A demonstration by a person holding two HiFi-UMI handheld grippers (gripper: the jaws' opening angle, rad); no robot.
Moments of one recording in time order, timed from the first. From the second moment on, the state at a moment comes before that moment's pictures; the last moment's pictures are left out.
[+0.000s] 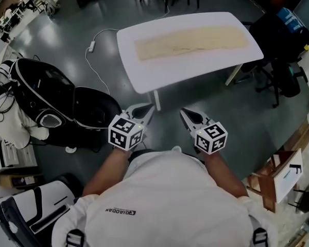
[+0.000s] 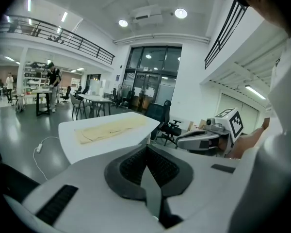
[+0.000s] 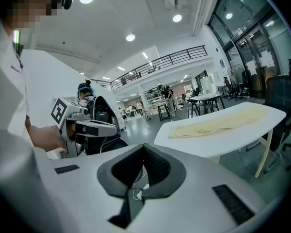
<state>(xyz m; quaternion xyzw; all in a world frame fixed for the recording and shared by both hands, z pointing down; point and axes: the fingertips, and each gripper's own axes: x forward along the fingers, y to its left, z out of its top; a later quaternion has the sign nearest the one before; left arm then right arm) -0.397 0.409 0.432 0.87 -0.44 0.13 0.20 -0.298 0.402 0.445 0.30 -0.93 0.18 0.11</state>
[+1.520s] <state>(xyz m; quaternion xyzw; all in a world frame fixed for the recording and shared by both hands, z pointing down) -0.424 0.237 0.464 0.82 -0.50 0.12 0.24 -0.317 0.238 0.476 0.24 -0.94 0.20 0.14</state>
